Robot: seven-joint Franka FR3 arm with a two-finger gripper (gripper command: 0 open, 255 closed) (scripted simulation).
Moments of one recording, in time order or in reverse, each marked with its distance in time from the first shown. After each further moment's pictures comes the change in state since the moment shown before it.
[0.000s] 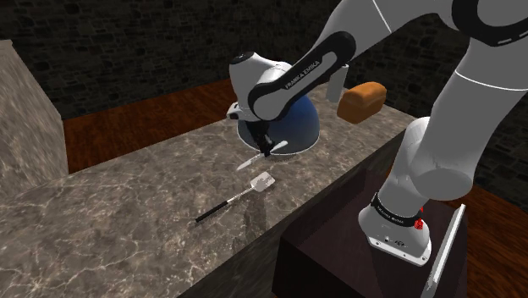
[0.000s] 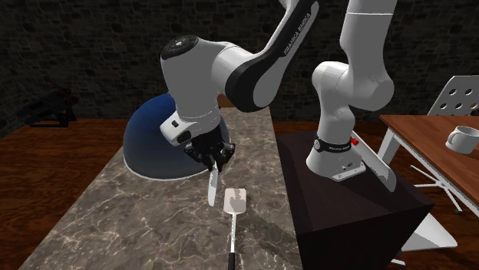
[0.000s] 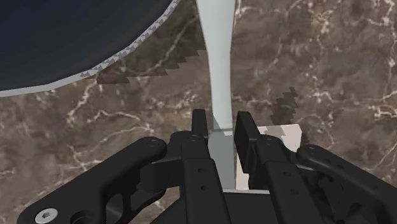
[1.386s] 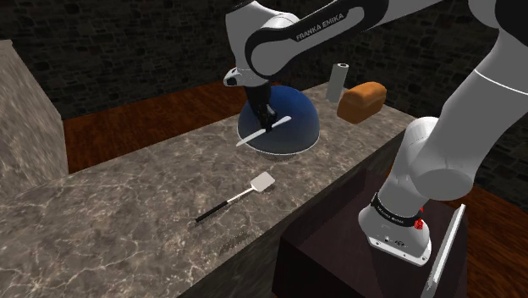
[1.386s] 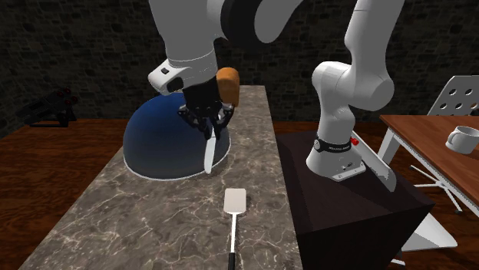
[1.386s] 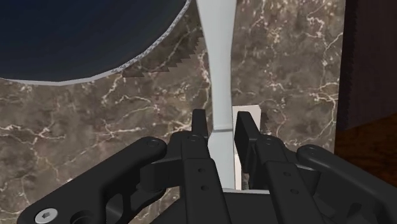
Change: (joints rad) arm 0.004 -0.147 0.003 0.136 0.022 -0.281 -0.039
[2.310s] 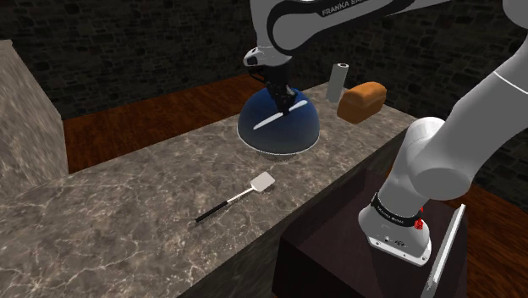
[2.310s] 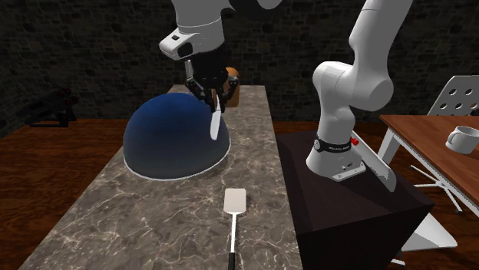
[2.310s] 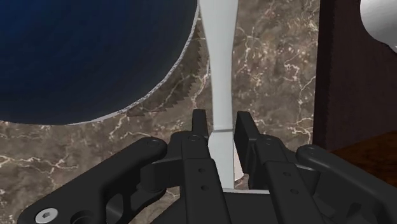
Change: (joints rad) arm -0.044 -0.145 -0.058 -0.031 -0.031 -0.101 -0.101
